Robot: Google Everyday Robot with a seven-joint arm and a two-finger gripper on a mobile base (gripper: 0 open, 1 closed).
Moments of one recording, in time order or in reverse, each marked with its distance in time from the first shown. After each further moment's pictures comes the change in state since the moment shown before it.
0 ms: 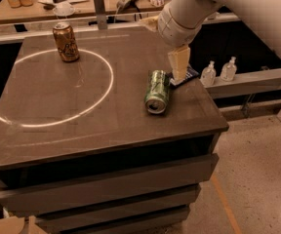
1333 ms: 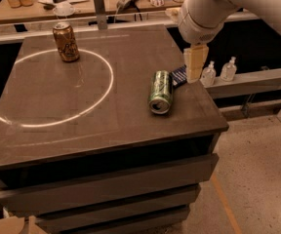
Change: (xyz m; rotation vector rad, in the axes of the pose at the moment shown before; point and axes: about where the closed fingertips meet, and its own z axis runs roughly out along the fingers) arm 0.036 0.020 -0.042 0.083 0.198 0.241
